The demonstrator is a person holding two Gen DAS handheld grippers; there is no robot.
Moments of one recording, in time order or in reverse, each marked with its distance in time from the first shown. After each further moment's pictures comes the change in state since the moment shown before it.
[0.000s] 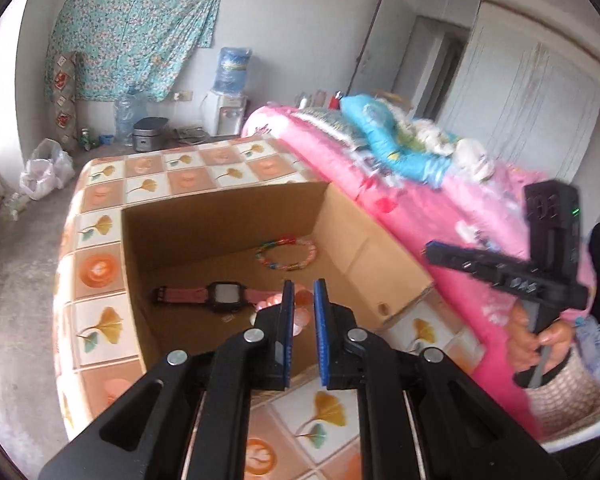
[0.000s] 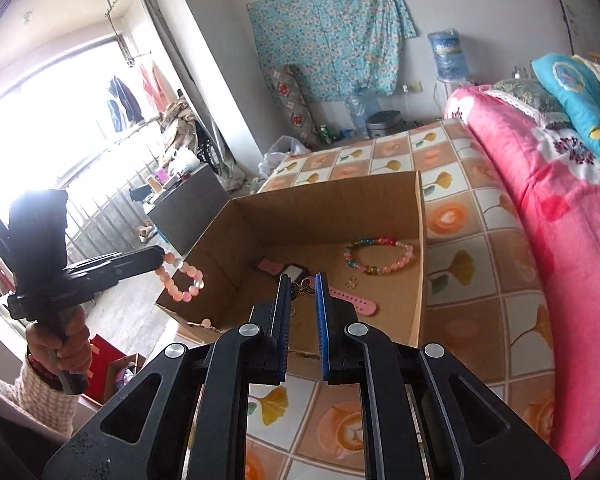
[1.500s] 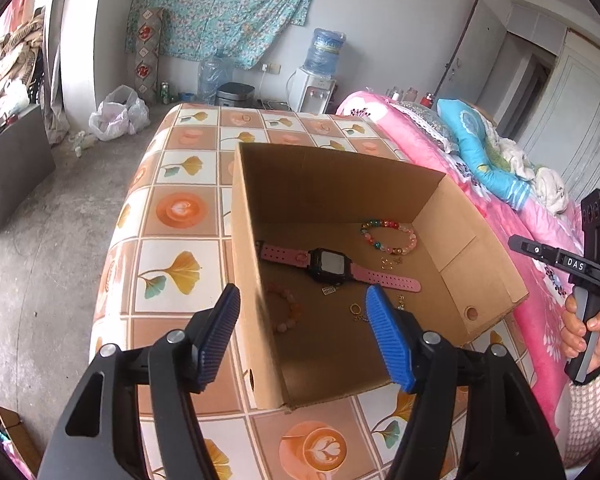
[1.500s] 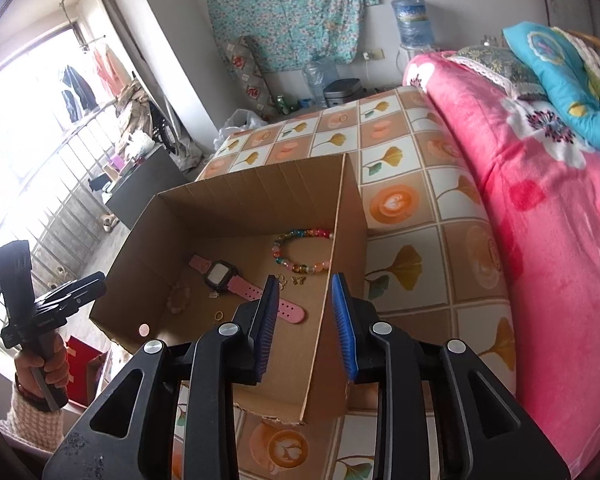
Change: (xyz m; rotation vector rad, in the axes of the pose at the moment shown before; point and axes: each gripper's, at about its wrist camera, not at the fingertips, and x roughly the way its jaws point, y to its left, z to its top) left arm 0.009 0.072 -0.037 -0.262 0.027 0.146; right arm 0.020 -0.056 0.019 0.082 0.128 -0.117
